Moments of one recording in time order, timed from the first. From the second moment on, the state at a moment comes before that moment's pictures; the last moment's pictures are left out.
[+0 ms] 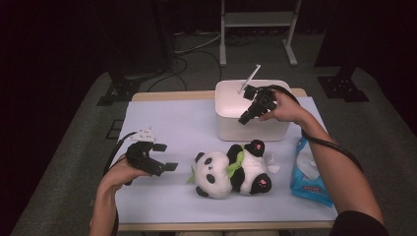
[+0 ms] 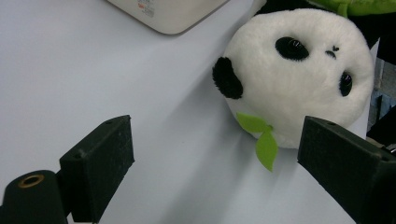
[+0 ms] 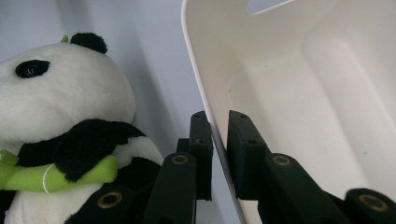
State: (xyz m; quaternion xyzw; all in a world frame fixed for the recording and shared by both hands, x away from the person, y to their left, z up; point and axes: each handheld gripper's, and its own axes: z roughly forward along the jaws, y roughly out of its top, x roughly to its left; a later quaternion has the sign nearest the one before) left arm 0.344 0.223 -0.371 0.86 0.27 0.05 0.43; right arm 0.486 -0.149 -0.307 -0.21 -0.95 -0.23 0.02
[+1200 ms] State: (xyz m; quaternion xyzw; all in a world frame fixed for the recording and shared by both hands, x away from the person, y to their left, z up) left arm 0.344 0.221 -0.372 0.86 0.27 0.04 0.43; right arm 0.458 -0.110 -0.308 -0.16 -0.96 -0.24 0.04
